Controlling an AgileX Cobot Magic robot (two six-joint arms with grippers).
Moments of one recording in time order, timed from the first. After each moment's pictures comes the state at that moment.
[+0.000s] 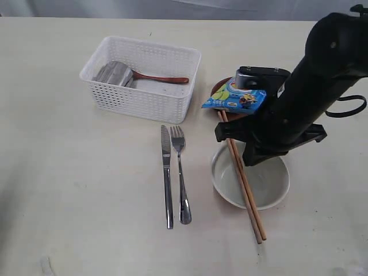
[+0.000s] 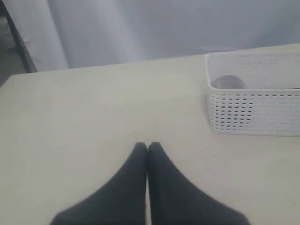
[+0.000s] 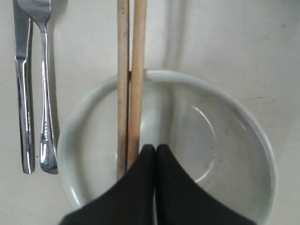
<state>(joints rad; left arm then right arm) -0.11 0.00 0.00 0.07 0.33 0.00 0.48 1.61 -0.86 0.29 0.79 0.08</state>
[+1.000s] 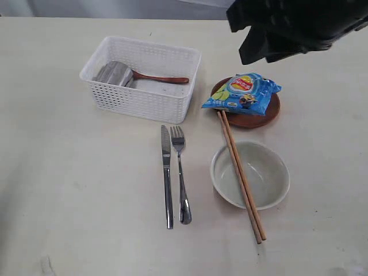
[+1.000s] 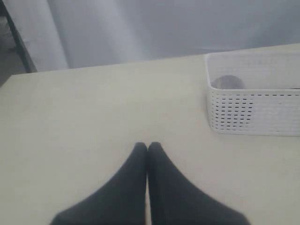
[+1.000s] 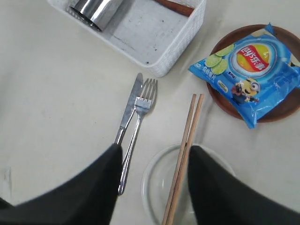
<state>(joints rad) -0.11 0.00 0.00 0.07 0.33 0.00 0.53 1.28 -1.20 0.17 1.03 0.12</state>
